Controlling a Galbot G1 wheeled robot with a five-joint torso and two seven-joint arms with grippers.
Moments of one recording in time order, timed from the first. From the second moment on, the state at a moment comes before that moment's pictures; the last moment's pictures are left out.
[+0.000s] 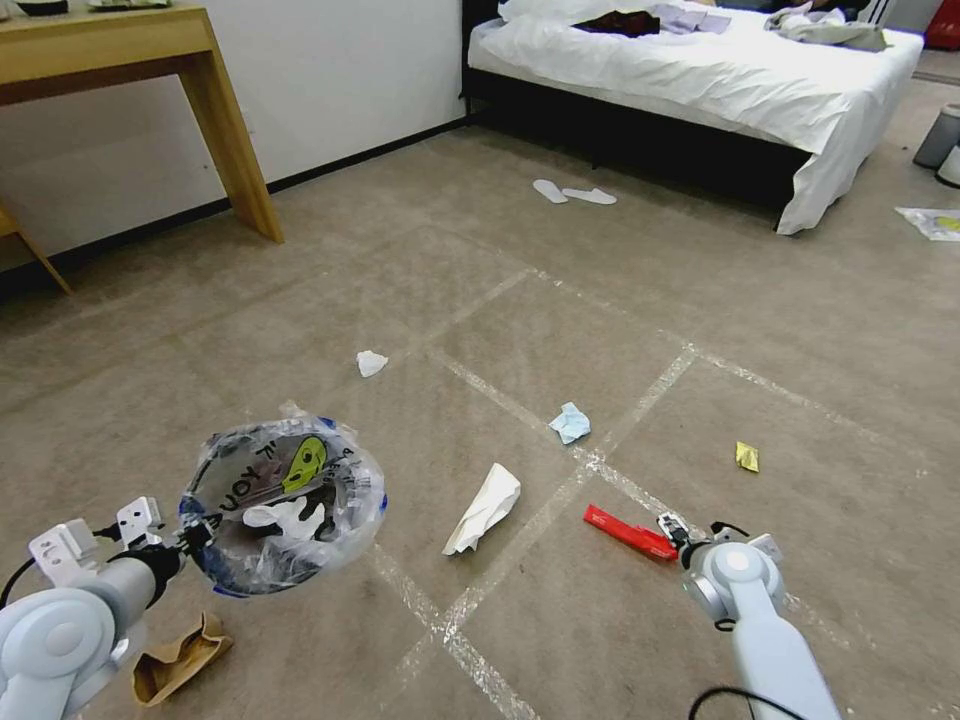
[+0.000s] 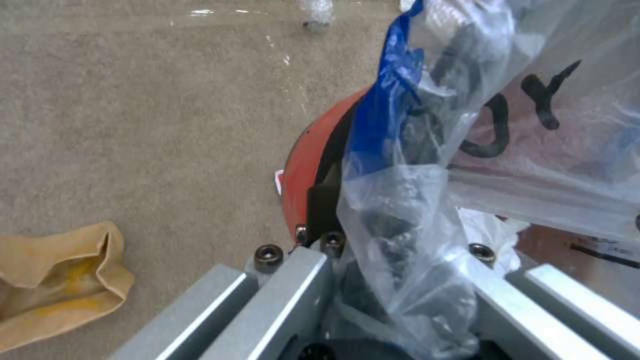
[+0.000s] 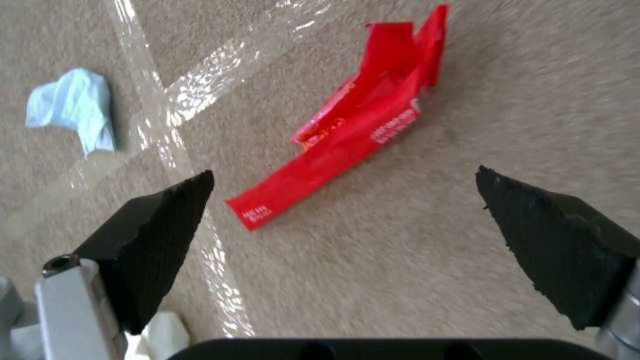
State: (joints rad) left arm 1.52 -1.12 -0.94 -2.08 -1.24 0.73 -0.46; right arm -1.03 1.38 0.66 1.30 1.38 -0.34 0.69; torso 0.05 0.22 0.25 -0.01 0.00
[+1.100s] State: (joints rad) left arm 1.55 -1.11 -0.98 -2.10 -1.25 0.72 -0.46; right arm -0.81 1.42 0.73 0.87 1.26 -0.30 0.46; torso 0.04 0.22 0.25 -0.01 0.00
